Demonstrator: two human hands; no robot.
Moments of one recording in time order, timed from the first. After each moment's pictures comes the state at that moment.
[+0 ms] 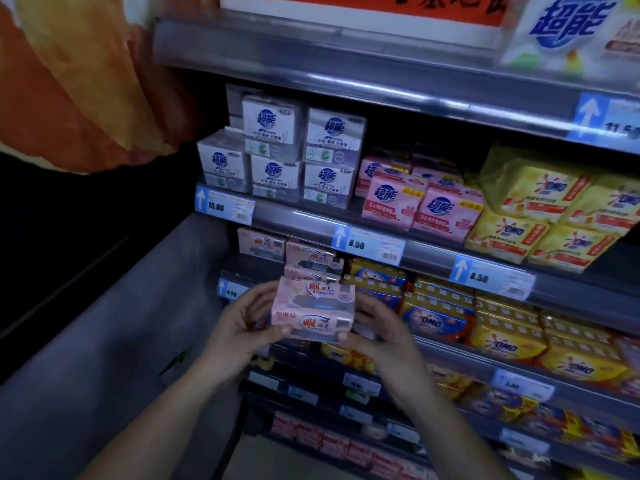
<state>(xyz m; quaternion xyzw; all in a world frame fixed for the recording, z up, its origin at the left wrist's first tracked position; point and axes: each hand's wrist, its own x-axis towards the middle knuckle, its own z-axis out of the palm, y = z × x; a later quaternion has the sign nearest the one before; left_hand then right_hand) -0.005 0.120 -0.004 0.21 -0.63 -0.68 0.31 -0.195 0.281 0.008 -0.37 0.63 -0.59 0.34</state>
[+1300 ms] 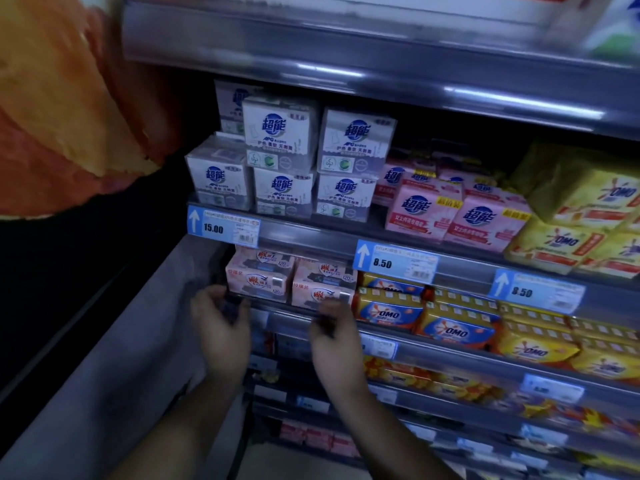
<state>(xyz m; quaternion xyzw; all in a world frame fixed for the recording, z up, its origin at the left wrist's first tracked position) -0.031 0.031 -0.069 0.46 -0.64 -0.36 0.51 -0.132 0.164 -0.027 -0.22 0.73 -0.60 0.24</state>
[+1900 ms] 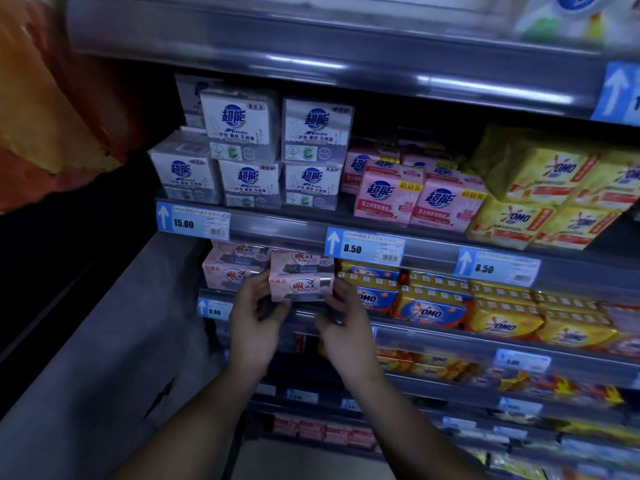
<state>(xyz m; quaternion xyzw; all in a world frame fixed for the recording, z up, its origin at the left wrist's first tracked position) -0.071 0.089 -0.037 0.32 -0.64 -0.57 0.42 -0.161 0.202 -0.007 -0.24 0.71 -0.61 0.24</state>
